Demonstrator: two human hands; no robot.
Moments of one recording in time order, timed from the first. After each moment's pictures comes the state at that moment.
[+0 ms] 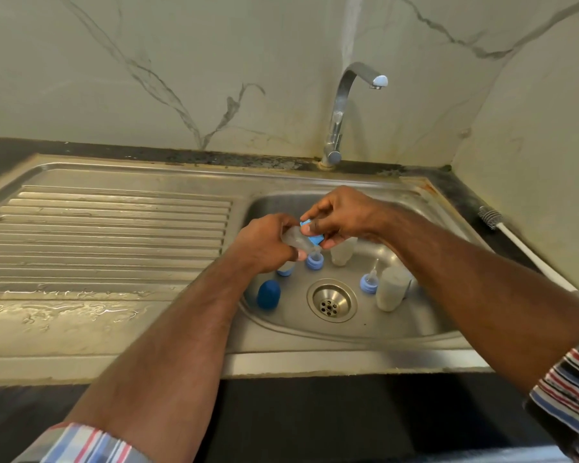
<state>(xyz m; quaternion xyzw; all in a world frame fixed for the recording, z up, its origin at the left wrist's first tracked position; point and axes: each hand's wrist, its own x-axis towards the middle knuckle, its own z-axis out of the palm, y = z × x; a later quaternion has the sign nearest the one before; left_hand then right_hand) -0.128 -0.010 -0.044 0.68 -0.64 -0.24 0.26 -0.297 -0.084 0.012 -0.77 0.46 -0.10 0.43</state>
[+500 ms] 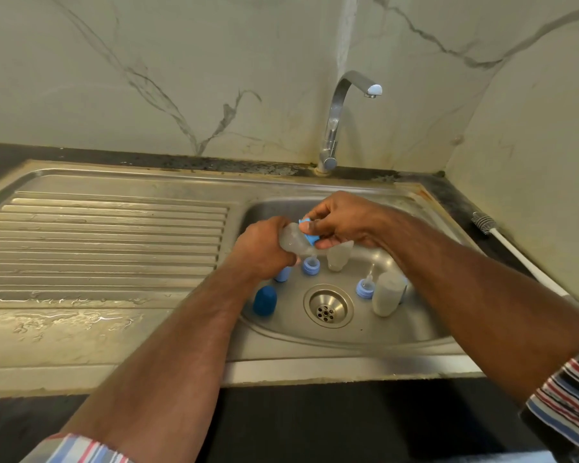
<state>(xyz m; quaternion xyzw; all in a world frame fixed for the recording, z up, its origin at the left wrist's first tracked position) -0.133 -0.008 -0.044 0.69 -0.64 -0.19 0.27 -0.296 -0.087 0.014 -0.72 0.50 -0.12 0.48</state>
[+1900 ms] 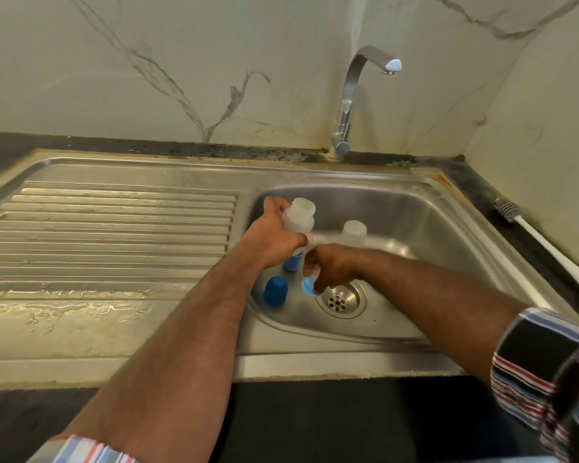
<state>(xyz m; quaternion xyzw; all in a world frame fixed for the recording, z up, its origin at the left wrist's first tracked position) -0.129 -0.010 -0.046 0.68 -0.55 -0.33 0.35 -0.278 -0.094 -0.095 -0.83 0.47 0.16 0.25</state>
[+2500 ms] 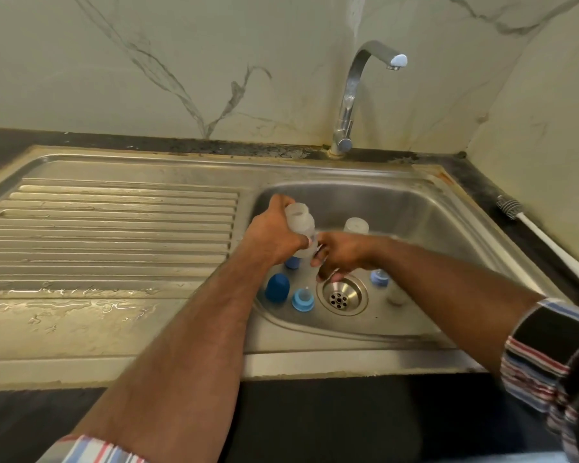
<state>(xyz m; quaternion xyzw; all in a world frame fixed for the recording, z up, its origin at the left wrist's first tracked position) -0.129 -0.010 -0.044 0.71 -0.56 -0.28 0.33 -0.290 -0.095 -0.077 -0.72 0.49 0.05 0.49</state>
